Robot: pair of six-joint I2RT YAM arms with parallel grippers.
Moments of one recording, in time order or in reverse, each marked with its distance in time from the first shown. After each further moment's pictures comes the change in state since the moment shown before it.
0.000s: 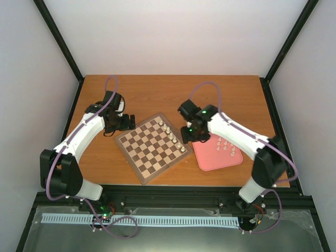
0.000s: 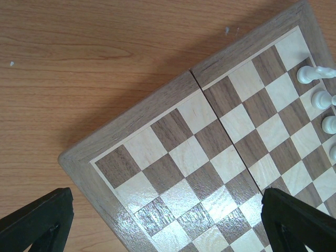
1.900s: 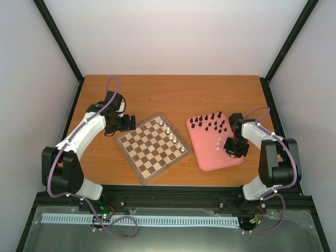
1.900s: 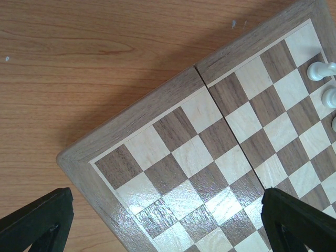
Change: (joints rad) left arm 0.000 0.026 0.000 0.000 -0.001 0.000; right arm -0.655 -0.127 -0.515 0.140 0.031 0.063
